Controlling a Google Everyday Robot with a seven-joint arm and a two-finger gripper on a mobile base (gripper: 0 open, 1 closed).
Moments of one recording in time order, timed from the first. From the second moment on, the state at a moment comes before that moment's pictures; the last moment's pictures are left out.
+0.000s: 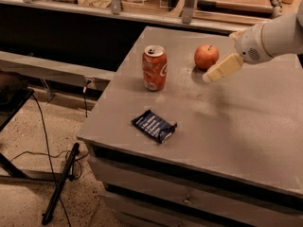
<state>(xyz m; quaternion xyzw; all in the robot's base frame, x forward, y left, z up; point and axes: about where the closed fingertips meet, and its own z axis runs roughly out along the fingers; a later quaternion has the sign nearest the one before) 0.639 -0.205 0.898 -0.46 0.78 0.09 0.41</state>
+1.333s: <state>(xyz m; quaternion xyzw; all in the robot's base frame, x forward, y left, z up) 0.675 -0.223 0.861 -0.31 0.81 0.11 0.48</state>
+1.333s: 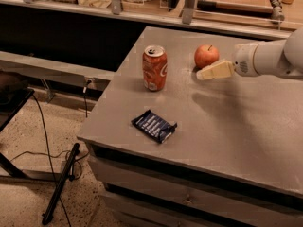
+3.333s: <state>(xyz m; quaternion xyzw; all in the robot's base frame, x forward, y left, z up) 0.702 -0.208 0.854 -0.31 0.78 0.14 0.52</state>
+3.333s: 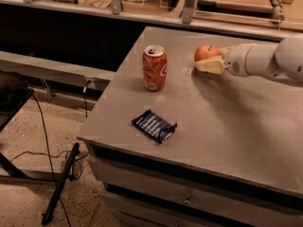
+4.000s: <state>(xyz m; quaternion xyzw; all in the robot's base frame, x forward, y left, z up) 0.703 -0.203 0.853 -0.31 0.78 0.15 0.52</state>
